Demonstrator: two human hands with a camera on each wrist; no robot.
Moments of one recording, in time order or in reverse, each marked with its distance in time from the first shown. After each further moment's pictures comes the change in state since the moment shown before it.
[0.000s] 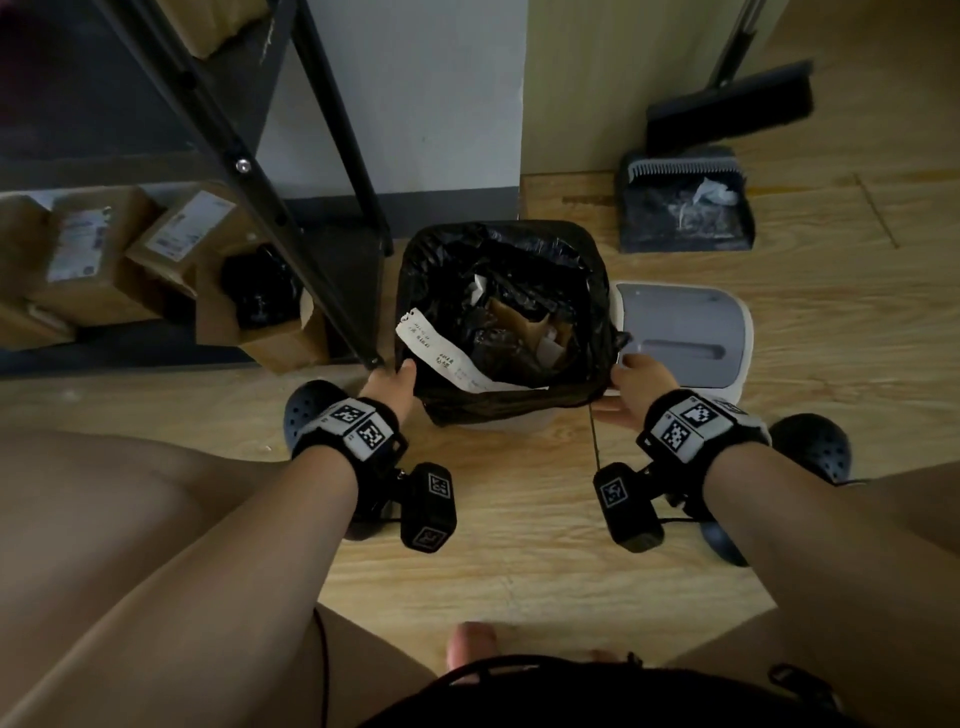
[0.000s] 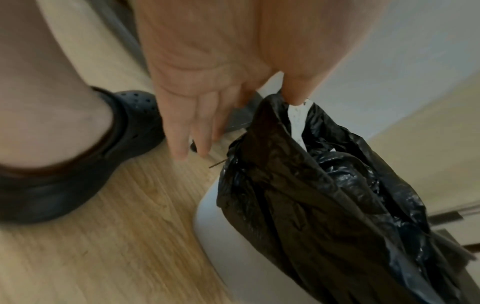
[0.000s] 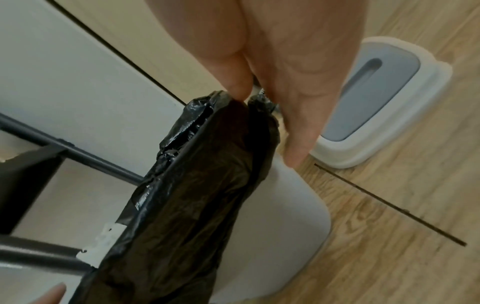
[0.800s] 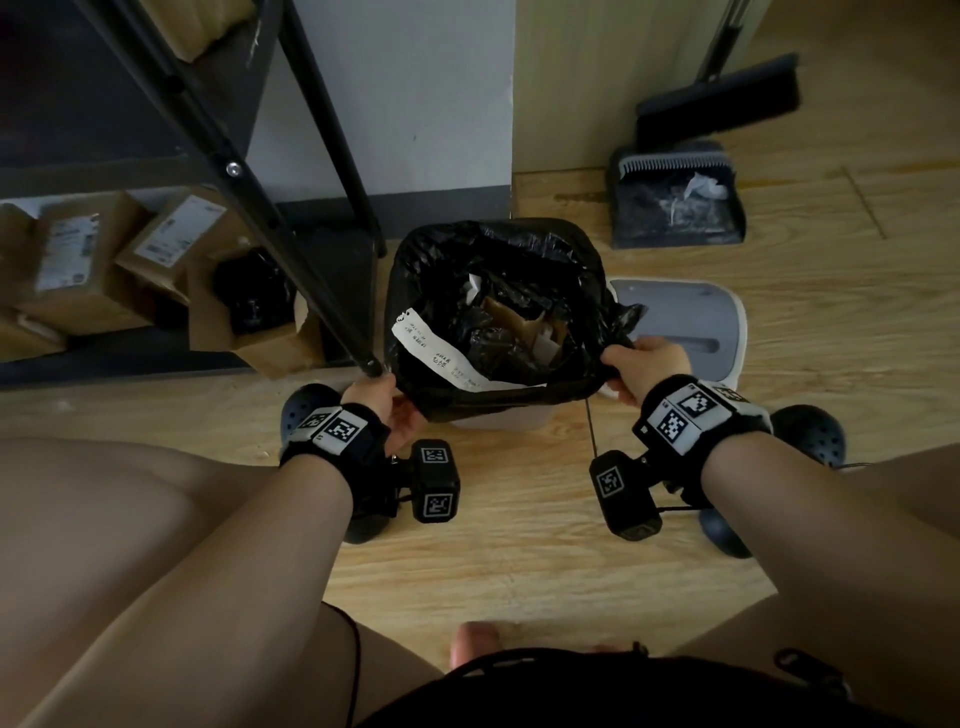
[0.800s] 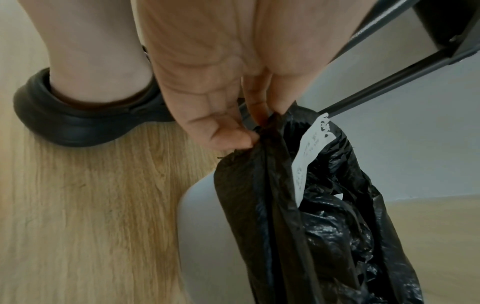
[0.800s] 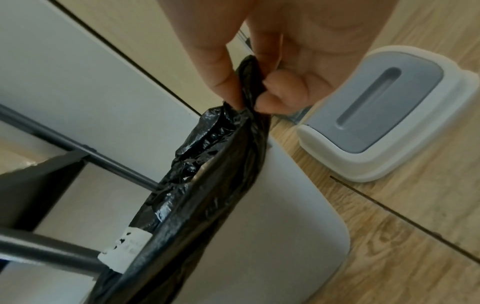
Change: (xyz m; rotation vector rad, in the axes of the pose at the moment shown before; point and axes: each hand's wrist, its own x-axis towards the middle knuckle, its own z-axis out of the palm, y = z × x) left_hand 0.009 -0.009 -0.004 -0.654 -0.098 -0.332; right_hand -0.011 -0.012 -0.007 -0.017 0.204 -0.065
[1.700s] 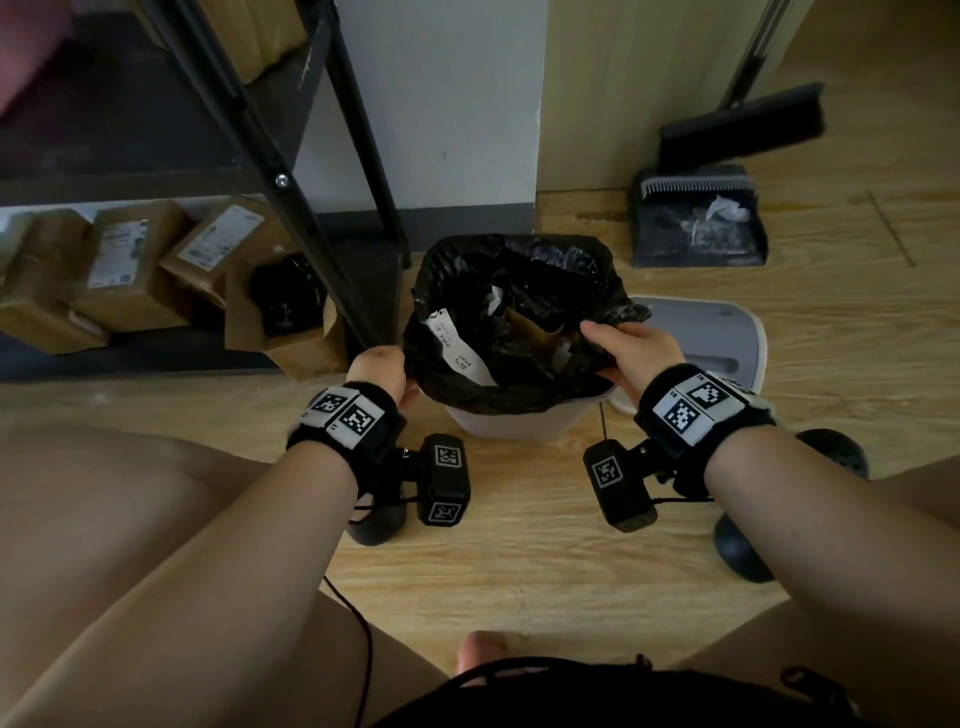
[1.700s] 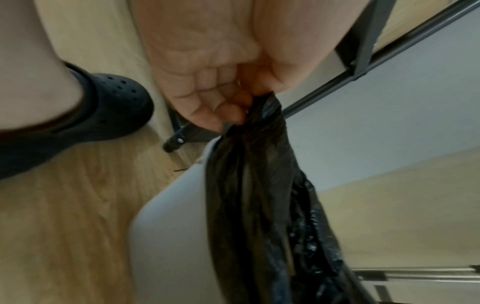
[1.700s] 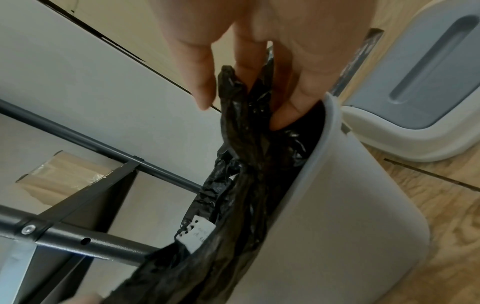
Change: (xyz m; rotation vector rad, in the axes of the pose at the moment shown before) left_hand -0.028 0.026 -0.002 0.088 0.048 0.301; right_hand -0.015 -0.027 0.014 0.286 -0.235 -0.098
